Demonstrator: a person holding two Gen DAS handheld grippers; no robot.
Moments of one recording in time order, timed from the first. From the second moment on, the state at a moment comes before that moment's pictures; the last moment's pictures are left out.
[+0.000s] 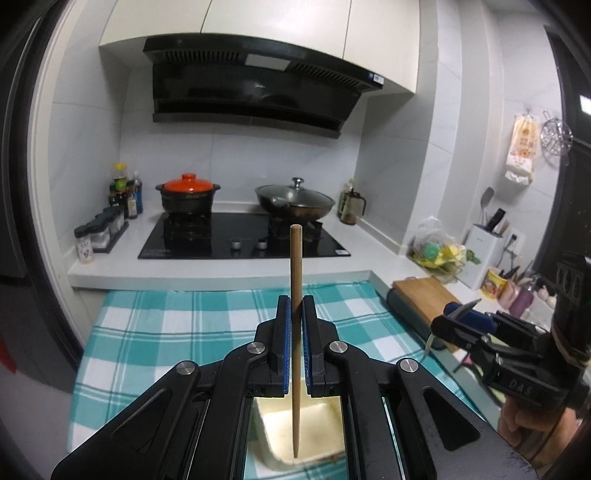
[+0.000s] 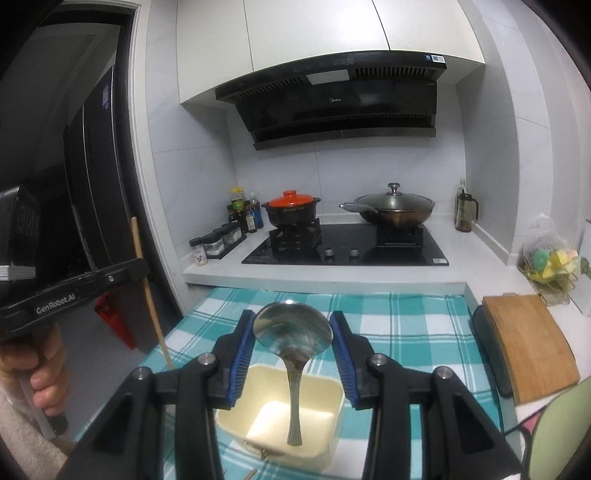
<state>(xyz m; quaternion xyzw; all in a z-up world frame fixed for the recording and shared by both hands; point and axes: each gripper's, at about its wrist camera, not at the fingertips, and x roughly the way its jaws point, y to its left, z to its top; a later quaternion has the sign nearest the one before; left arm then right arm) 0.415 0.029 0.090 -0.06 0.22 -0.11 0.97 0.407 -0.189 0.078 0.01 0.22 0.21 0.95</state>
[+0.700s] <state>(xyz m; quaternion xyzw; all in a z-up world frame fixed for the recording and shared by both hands) 0.497 0.011 -0.047 -0.09 0.38 -0.06 0.92 0.515 -0.164 -0.058 0.00 0.38 0.19 0.91</state>
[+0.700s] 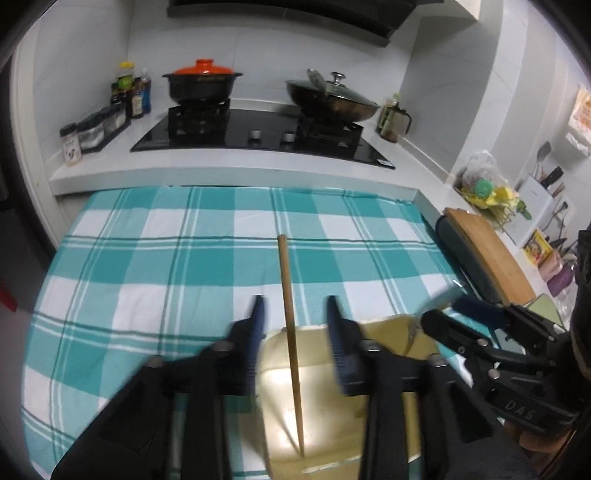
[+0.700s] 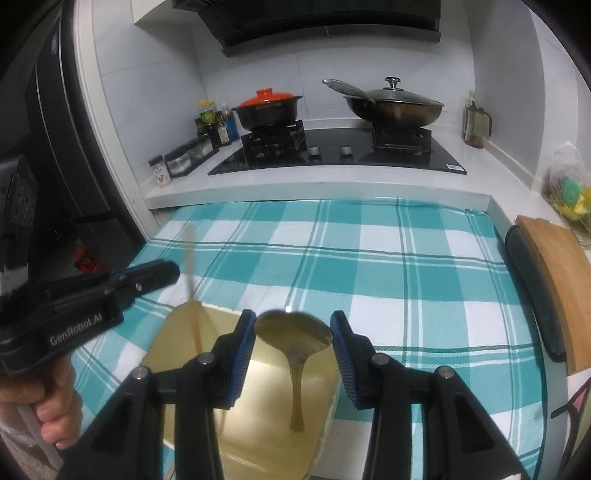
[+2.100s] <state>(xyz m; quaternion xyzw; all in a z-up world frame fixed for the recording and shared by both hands) 0.139 0.073 -0.164 -0.08 0.41 -0.02 0.91 0.171 -0.232 -0.163 -0.01 0.38 0.12 0.92</state>
